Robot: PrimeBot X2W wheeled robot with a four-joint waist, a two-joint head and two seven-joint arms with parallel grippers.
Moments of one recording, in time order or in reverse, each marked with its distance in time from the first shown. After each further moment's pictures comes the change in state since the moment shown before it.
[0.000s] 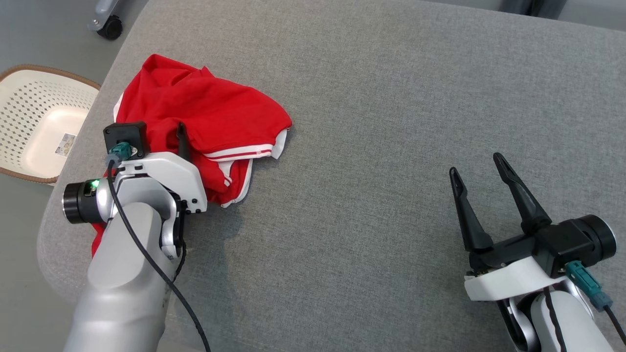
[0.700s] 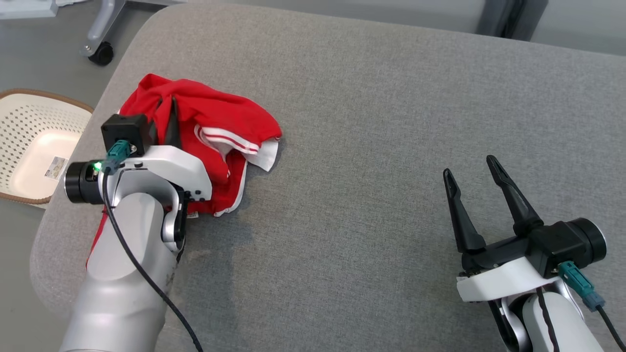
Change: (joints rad) left arm -0.044 0.003 -0.040 0.040 -0.029 -0.080 -0.144; right arm 0.000 0.030 0.004 0.013 0.005 0.000 0.000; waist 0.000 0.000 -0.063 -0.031
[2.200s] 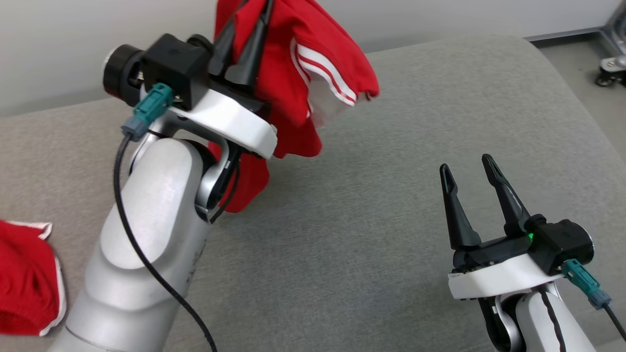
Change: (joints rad) left arm -0.064 0.015 -0.203 -0.527 -0.036 -0.139 0.092; right arm 0.000 0.044 0.002 -0.009 0.106 0.000 0.000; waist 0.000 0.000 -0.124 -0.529
